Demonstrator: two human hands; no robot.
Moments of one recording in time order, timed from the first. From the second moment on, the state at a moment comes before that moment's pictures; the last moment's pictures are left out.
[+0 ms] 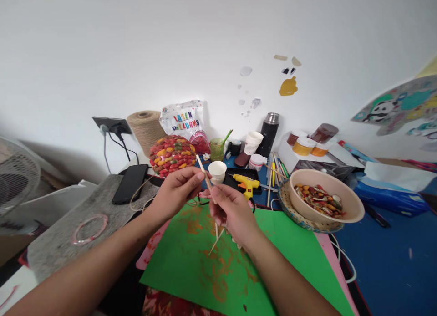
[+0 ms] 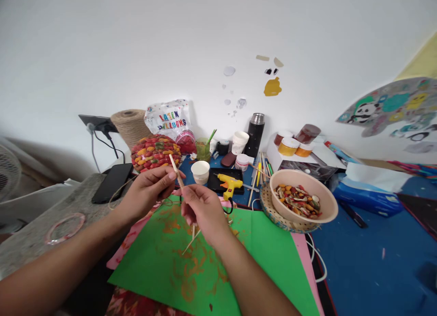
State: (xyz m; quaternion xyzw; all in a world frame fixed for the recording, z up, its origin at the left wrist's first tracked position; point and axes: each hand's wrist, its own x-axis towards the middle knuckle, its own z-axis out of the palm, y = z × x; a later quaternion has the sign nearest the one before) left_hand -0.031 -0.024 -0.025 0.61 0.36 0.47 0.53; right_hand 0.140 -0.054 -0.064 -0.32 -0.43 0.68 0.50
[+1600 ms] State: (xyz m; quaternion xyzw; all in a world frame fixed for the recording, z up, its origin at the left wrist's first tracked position) left_hand -0.033 -0.022 -0.032 0.58 0.33 0.44 0.60; right_hand 0.141 -0.057 -0.062 -0.31 -0.41 0.72 0.47
